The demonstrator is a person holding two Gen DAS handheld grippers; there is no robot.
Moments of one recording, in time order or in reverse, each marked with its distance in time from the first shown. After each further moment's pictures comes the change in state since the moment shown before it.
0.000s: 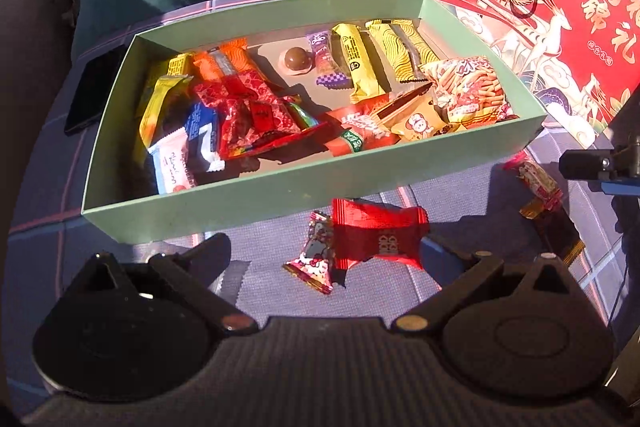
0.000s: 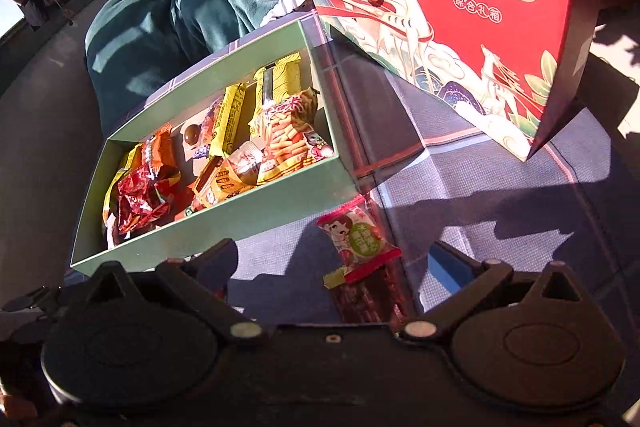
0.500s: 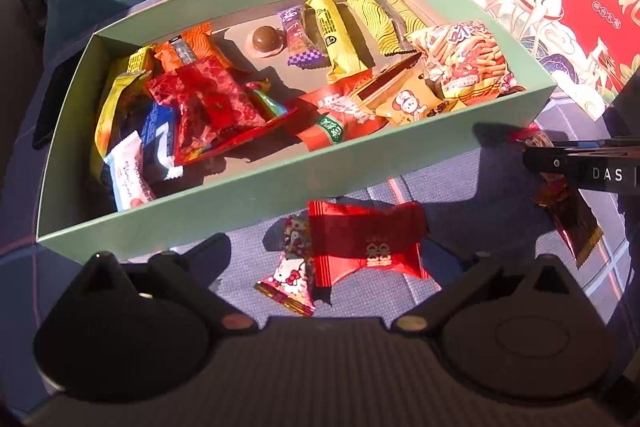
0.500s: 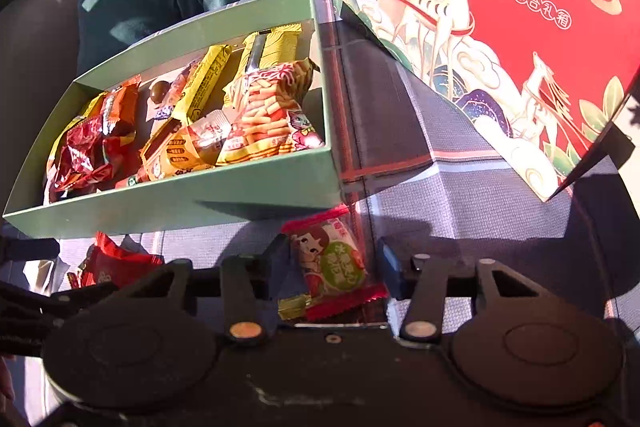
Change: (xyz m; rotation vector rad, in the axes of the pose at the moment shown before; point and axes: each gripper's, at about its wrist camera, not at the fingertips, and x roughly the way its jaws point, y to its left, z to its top) left arm 0.036 -0.019 0.011 0.085 0.057 -0.013; right arm 0.057 0.012 -0.003 -0.220 0.004 -0.099
